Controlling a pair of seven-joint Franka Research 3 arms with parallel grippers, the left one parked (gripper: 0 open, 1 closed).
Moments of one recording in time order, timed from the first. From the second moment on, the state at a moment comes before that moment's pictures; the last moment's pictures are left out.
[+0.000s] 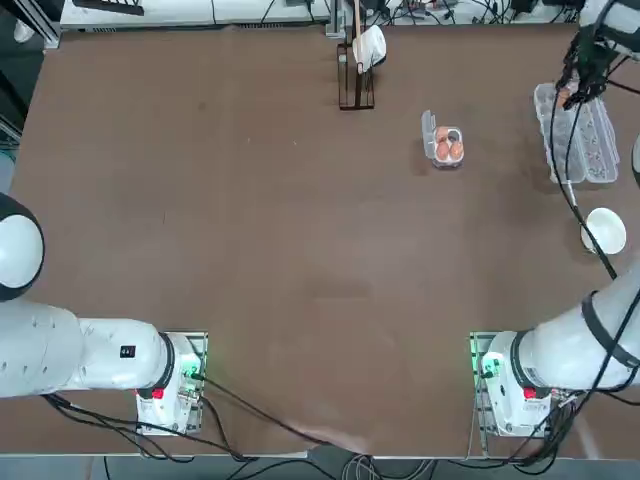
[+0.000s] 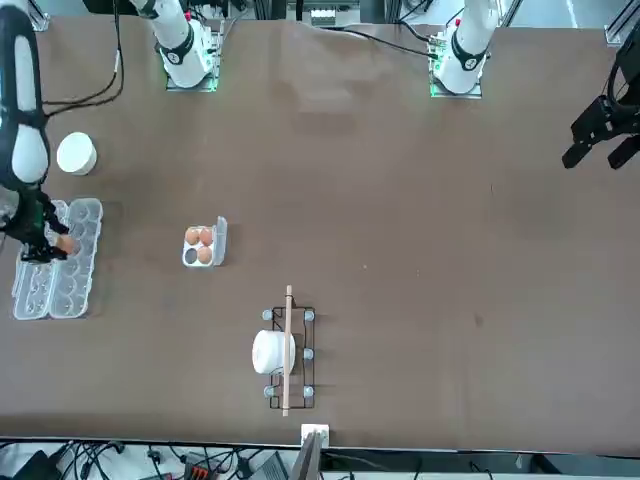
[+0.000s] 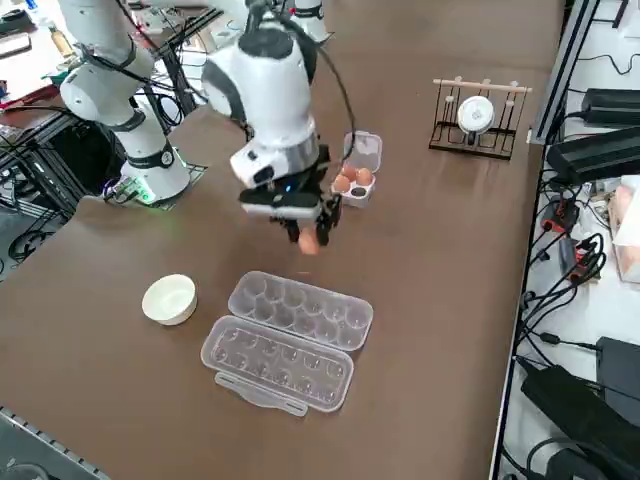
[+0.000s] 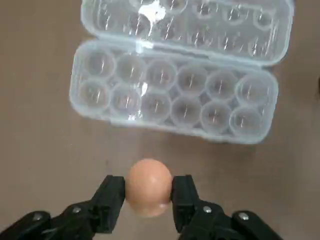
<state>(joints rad) 0.10 0.31 -0.40 -1.86 0.15 2.15 0.98</state>
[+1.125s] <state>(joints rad) 0.50 0.40 -0.39 -1.85 0.25 2.11 1.23</state>
